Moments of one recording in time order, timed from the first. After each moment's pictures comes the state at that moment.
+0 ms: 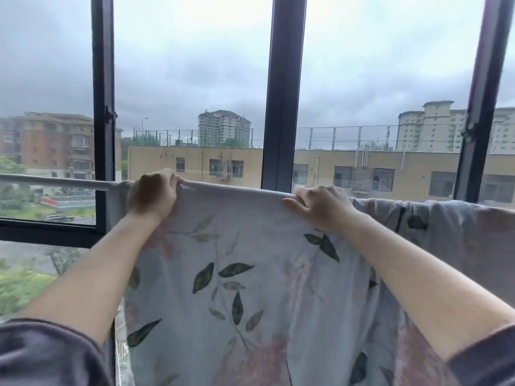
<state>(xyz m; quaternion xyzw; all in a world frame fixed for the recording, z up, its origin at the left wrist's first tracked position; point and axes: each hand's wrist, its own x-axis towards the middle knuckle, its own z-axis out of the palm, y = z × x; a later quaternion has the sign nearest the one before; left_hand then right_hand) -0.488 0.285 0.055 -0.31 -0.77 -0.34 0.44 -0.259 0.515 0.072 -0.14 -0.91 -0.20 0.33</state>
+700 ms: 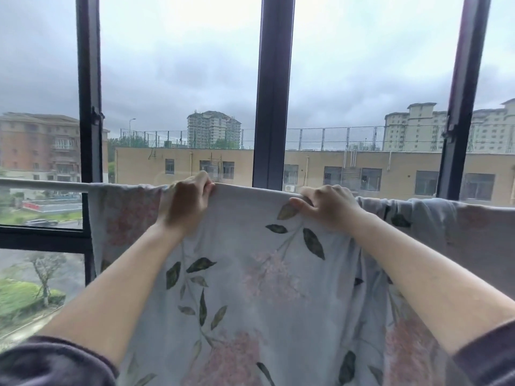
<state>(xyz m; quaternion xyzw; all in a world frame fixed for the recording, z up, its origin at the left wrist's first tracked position) -0.449 0.327 0.046 -0.44 -0.69 -0.37 0.43 -0.233 0.524 0.075 -0.16 -0.91 -0.19 0.33</state>
